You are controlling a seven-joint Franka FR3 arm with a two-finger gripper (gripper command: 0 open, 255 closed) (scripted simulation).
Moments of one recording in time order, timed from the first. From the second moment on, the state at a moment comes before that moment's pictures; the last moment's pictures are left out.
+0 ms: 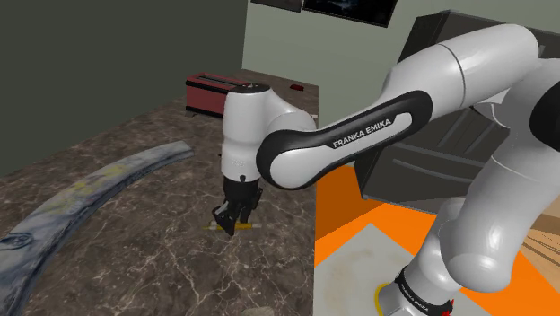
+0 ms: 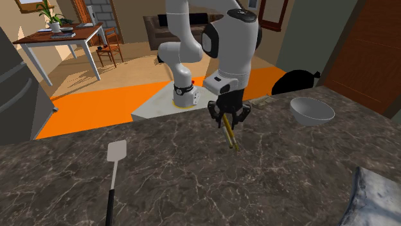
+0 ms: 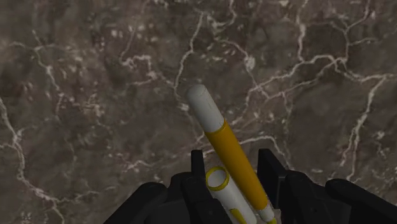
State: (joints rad) arm 0.33 0.03 0.45 -2.15 -0.01 2.16 0.58
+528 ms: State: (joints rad) arm 0.33 -0.02 0.45 -2.10 0.02 2.05 0.56
